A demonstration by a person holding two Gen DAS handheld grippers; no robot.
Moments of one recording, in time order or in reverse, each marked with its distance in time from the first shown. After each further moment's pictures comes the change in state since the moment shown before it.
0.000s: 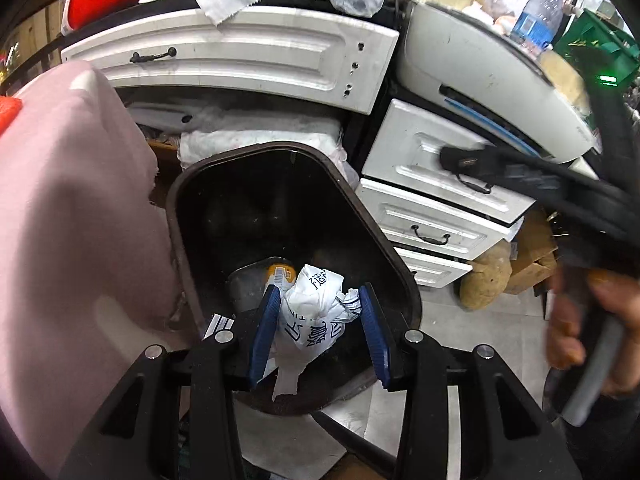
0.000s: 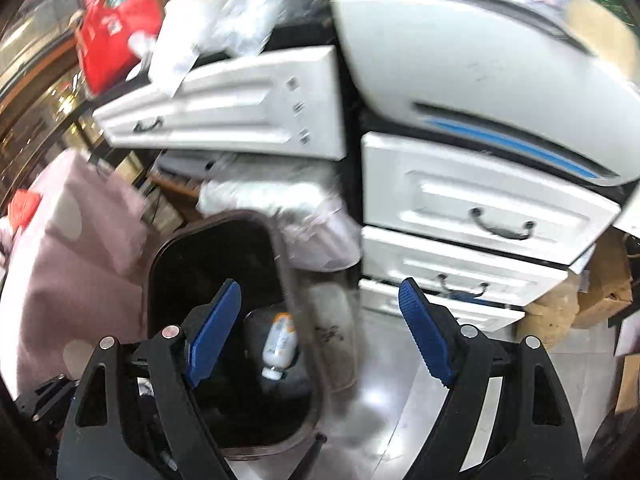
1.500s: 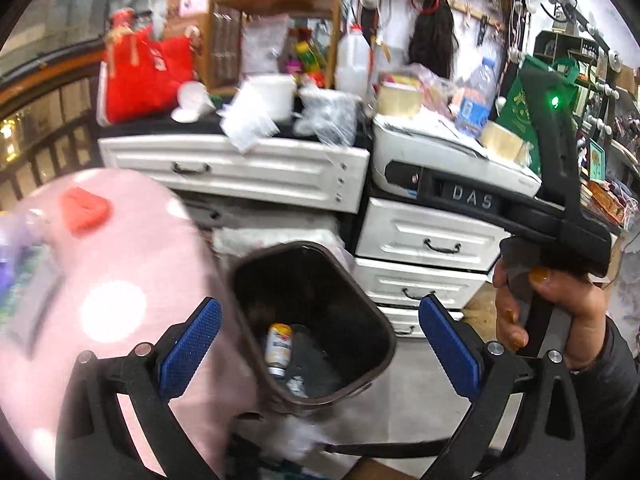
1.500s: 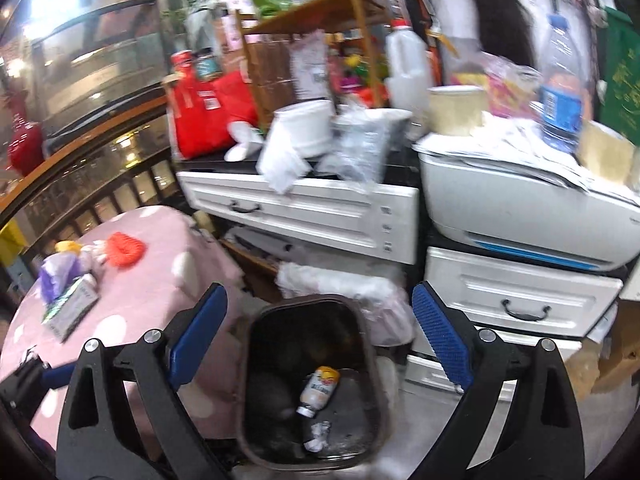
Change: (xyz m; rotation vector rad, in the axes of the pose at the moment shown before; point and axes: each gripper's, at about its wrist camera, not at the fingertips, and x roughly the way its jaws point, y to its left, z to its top) left arm -0.158 -0.006 -0.019 0.085 -0.327 0.038; right arm -0.124 0.077 0.008 -0.139 -0.276 0.245
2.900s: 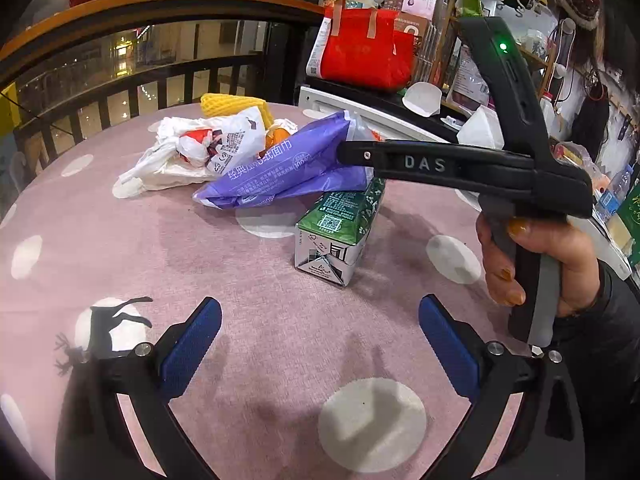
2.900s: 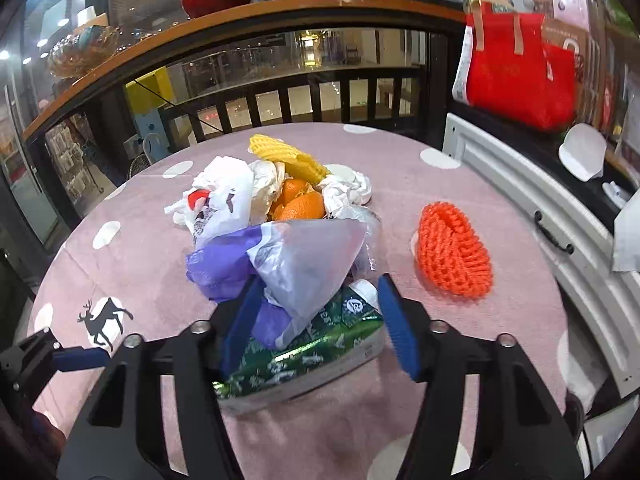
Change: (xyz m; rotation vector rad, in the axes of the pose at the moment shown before) left arm -0.107 0.245 -0.072 -0.368 0.029 0.317; right arm 0.137 0.352 -0.004 -0.472 0.264 0.527
